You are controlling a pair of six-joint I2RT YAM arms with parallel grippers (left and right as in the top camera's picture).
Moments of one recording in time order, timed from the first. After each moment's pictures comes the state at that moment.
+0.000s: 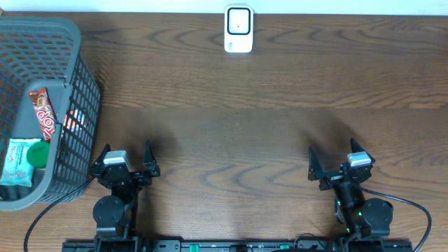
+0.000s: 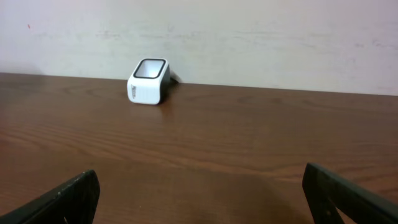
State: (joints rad) left arm 0.00 0.01 0.02 -0.12 -0.06 -0.10; right arm 0.02 0.01 0.01 -0.06 -0.18 0.02
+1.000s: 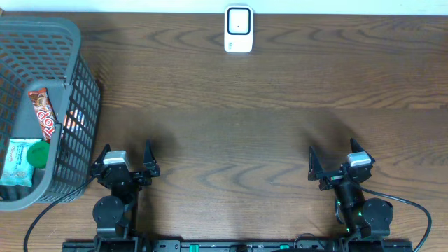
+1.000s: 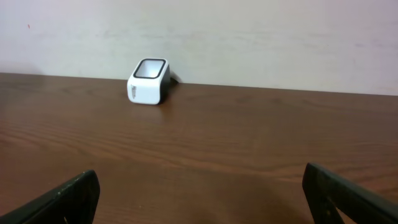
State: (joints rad) left arm 0.00 0.01 0.02 -0.11 -0.06 -0.10; right arm 0.02 0.01 0.01 -0.06 -0.18 0.02
